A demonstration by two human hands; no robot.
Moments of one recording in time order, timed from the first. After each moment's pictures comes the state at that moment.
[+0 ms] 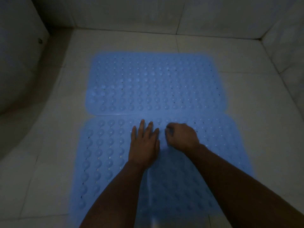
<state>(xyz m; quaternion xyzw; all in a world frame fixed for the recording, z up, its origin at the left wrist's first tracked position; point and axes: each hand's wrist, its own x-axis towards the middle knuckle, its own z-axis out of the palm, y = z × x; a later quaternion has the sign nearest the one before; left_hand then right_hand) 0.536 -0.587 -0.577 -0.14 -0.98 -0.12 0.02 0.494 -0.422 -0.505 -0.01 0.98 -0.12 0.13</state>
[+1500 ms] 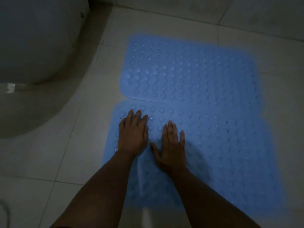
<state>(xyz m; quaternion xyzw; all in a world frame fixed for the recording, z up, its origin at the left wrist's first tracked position) 0.562 -0.720 -0.583 0.01 -0.99 -0.13 0.04 0.585 -0.546 -0.586 -0.13 0.99 -0.05 0.07</state>
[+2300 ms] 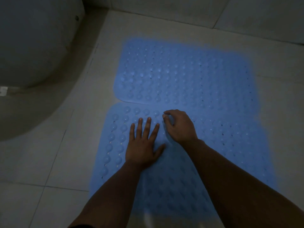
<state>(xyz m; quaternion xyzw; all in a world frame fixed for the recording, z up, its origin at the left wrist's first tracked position) 0.574 -0.668 -0.594 -0.07 -0.99 -0.08 -0.04 0.480 -0.511 -0.535 -0.08 0.95 -0.29 0.06</state>
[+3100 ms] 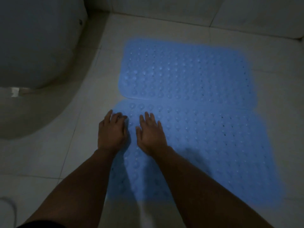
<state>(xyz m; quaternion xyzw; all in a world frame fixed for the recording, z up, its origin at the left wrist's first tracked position) 0.579 -0.781 -0.556 0.05 -0.99 -0.14 0.02 0.561 -0.617 -0.552 -0.15 0.96 -0.18 0.13</state>
